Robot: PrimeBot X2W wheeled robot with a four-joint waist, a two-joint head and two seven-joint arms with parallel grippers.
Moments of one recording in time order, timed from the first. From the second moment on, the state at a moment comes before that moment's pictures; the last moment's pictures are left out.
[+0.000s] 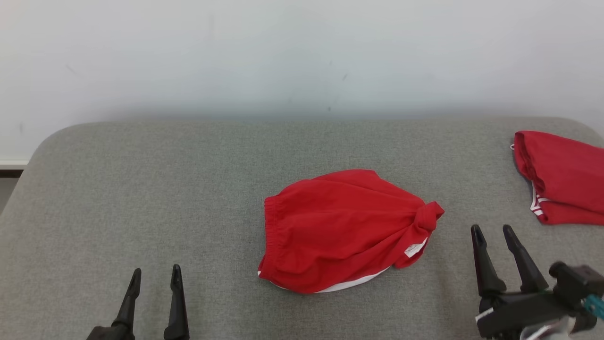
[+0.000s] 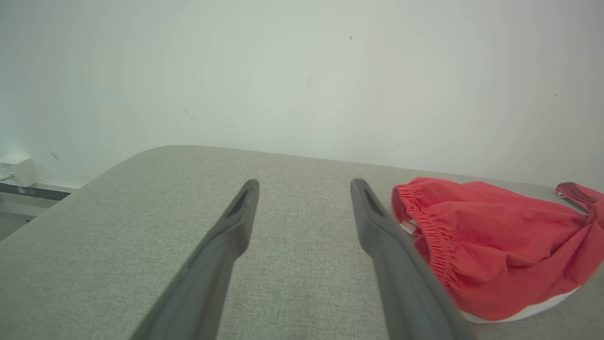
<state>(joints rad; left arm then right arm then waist) 0.02 0.05 -0.02 0.13 -0.21 -0.06 -0.26 -0.15 -0.28 0.16 0.32 0.54 0.13 -0.26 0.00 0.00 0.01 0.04</state>
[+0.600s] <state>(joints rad) 0.00 0.05 -0.04 0.16 -0.14 -0.11 -0.26 0.03 -0.18 0.09 0.13 0.41 0.13 -0.26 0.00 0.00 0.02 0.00</state>
